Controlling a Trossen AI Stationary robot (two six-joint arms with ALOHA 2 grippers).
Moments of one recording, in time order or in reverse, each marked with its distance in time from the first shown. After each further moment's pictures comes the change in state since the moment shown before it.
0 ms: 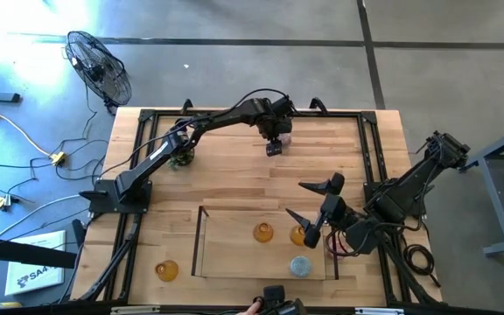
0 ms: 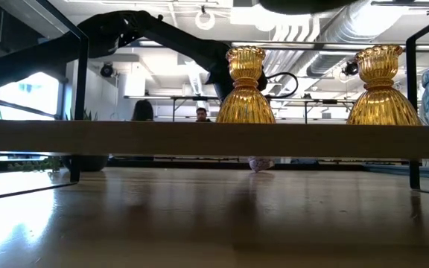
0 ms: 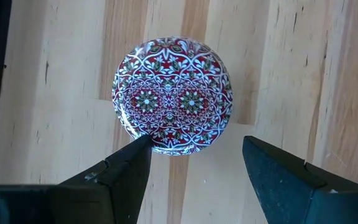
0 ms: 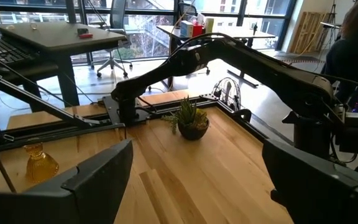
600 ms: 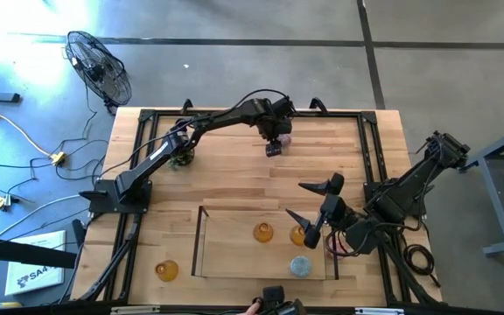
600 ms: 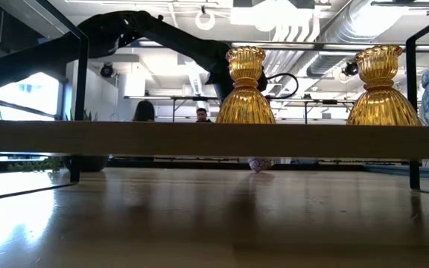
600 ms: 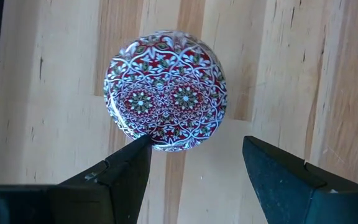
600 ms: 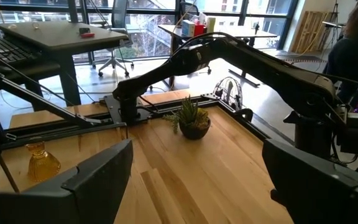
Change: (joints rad) left arm -0.002 0.000 0.000 -0.015 0.000 0.000; right arm 0.000 0.000 0.000 0.000 -0.006 0.000
